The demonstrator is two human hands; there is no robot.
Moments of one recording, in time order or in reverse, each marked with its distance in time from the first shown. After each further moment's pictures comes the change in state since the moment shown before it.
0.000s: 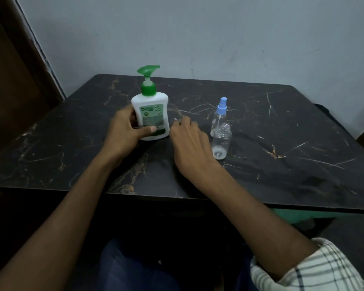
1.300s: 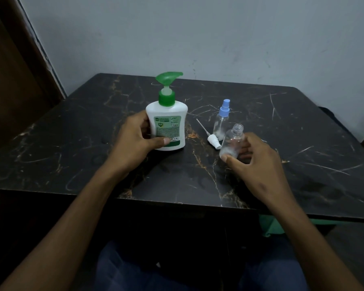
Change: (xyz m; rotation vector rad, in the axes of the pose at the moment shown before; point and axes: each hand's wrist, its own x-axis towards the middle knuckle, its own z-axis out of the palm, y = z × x) left_hand -0.026 0.027 0.015 -0.086 -0.113 0.039; right_hand -0.069 0.112 -0.007 0.711 0.121 0.338
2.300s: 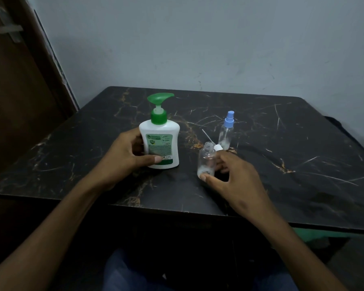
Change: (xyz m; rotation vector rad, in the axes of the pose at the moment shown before) left_hand -0.017 0.004 -0.037 0.028 -0.141 -0.080; right_hand -0.006 -0.011 0.037 0.005 -0.155 -0.112
